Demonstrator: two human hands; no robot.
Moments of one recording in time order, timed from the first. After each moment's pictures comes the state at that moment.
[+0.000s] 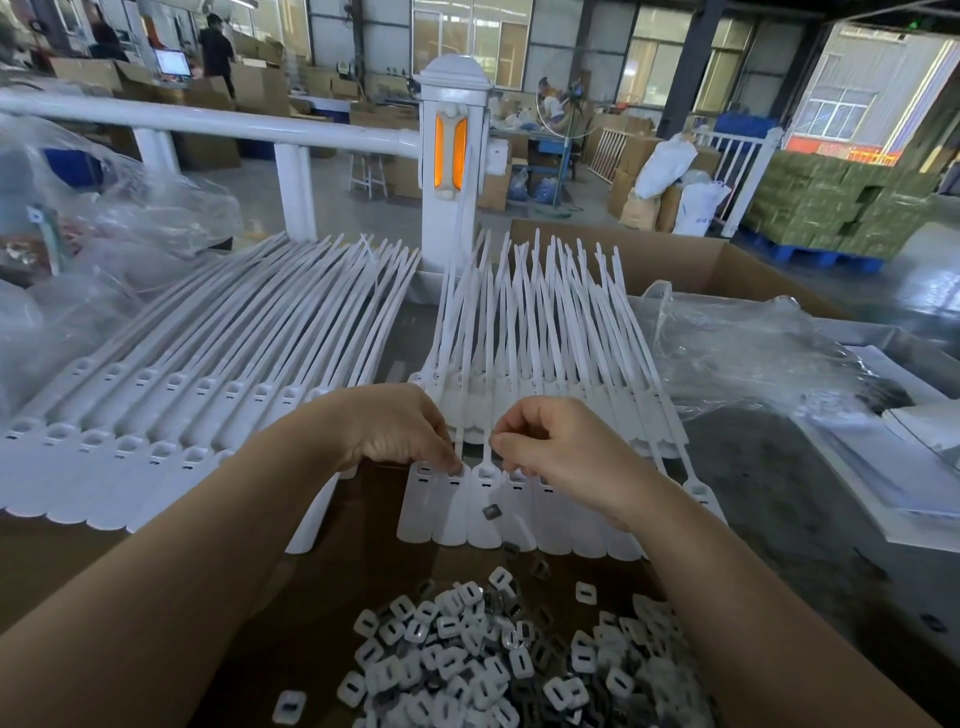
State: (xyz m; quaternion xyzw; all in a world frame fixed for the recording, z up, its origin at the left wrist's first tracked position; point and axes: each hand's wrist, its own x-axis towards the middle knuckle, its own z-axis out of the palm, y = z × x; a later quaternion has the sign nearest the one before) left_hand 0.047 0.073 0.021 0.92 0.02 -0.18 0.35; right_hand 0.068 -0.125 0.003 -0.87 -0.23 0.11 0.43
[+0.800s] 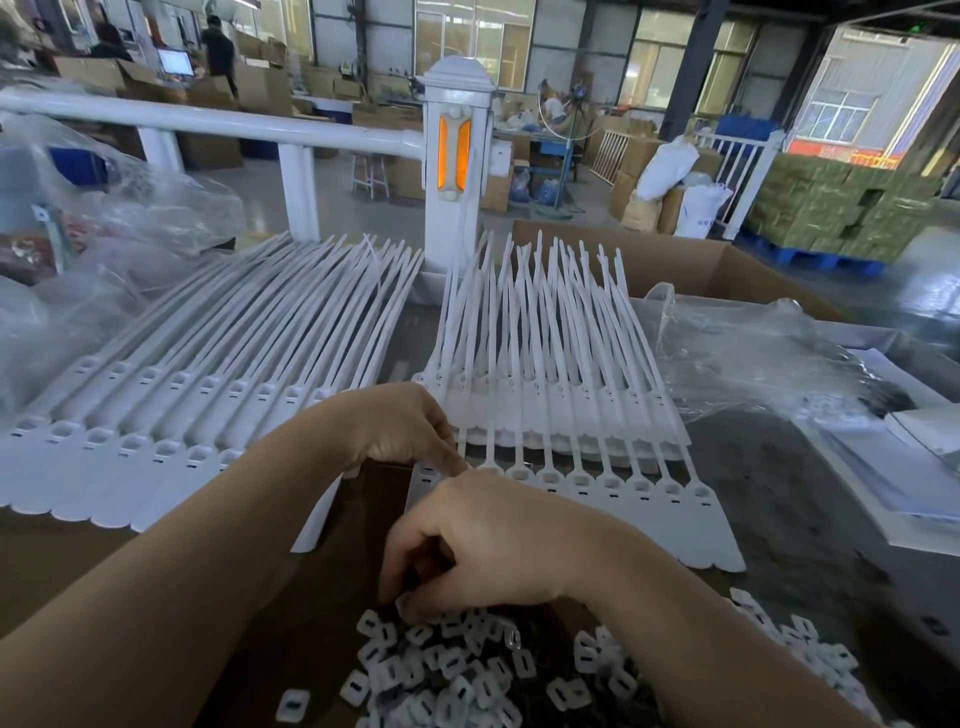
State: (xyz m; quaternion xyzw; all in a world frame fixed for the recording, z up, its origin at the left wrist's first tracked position) left_hand 0.049 0.075 0.016 0.92 0.02 -0.15 0.35; right_hand 0.020 -0.086 0.020 -0.81 -0.51 0.24 0.17
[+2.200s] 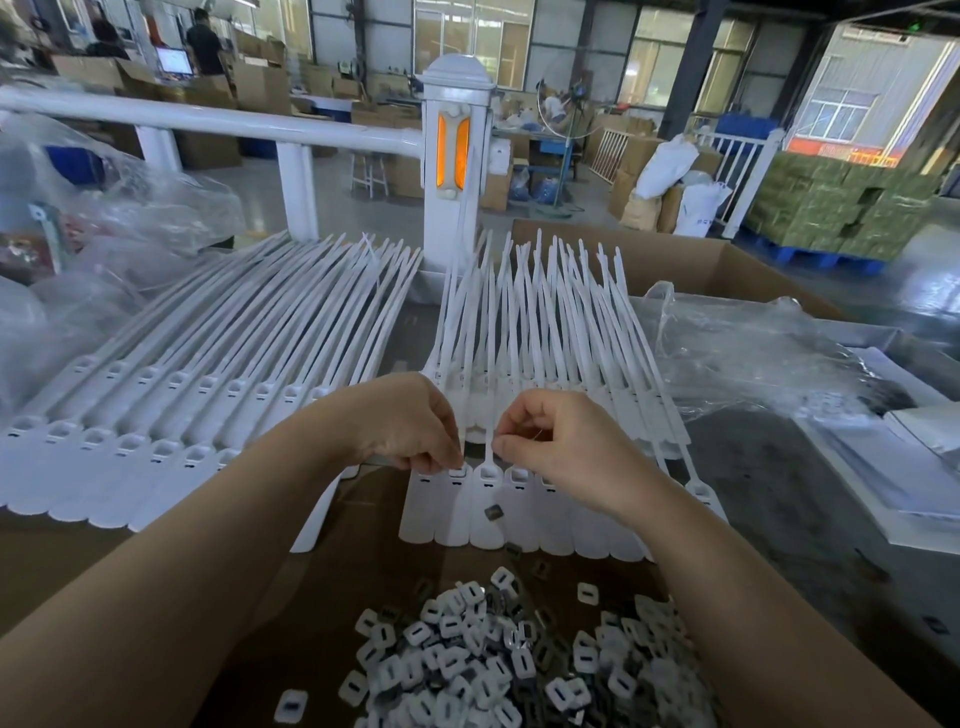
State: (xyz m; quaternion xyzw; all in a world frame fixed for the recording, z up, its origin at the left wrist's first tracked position) left_hand 0.053 0.069 0.022 0.91 0.02 -0.16 0.37; right_hand 0.072 -0.126 0.003 -0.88 -0.26 0.06 0.40
